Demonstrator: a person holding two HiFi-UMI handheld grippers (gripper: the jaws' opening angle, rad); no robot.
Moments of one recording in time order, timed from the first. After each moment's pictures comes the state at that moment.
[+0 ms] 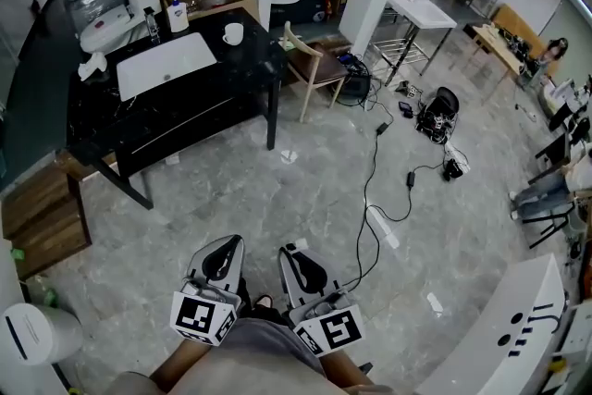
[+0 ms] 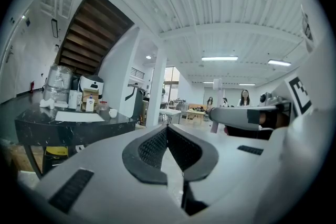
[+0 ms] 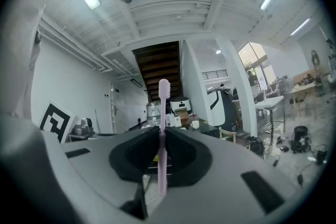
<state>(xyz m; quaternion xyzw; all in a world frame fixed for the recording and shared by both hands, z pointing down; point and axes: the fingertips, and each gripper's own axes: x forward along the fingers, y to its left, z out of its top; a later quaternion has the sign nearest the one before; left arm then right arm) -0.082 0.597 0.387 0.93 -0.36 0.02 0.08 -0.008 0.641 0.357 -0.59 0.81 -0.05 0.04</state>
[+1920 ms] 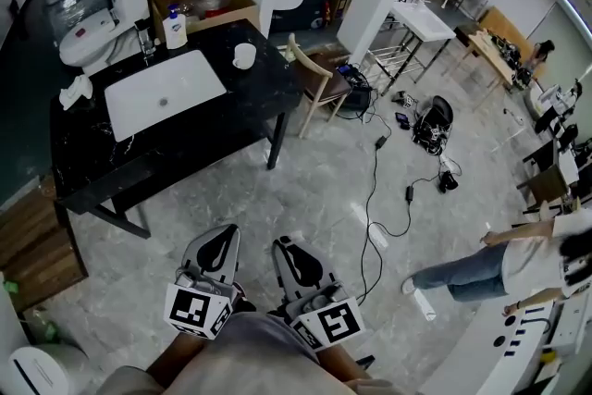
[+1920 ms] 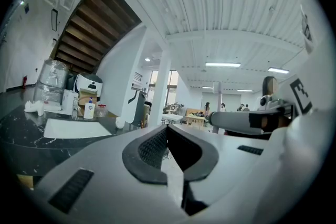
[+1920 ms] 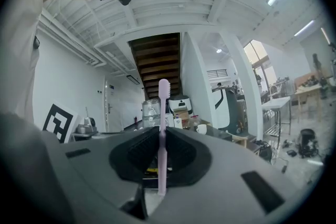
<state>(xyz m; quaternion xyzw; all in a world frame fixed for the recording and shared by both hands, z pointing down) -0.141 0.368 0.370 0.94 -0.34 -0.01 0.08 -0.076 0.417 0.344 -0.60 0.80 -0.05 0.03</state>
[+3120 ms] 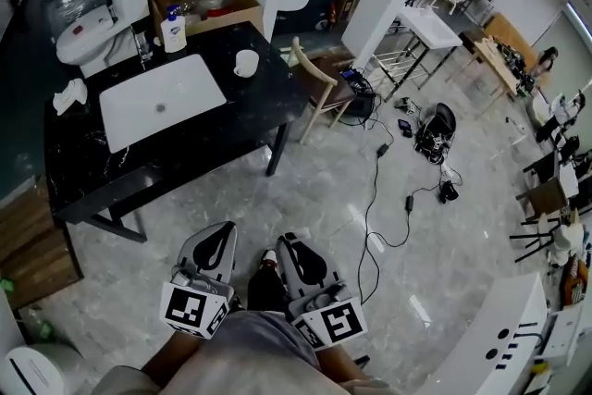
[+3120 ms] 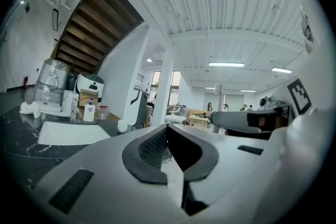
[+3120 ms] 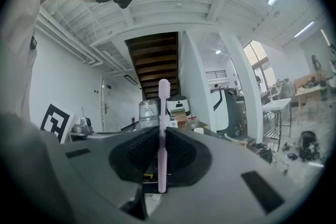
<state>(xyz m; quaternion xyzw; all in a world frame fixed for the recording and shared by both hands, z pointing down) -0.125 0.305 0.365 0.93 -0.35 -0.01 0.08 -0.047 0.353 0.339 -0.60 0.79 -0.05 0.03</state>
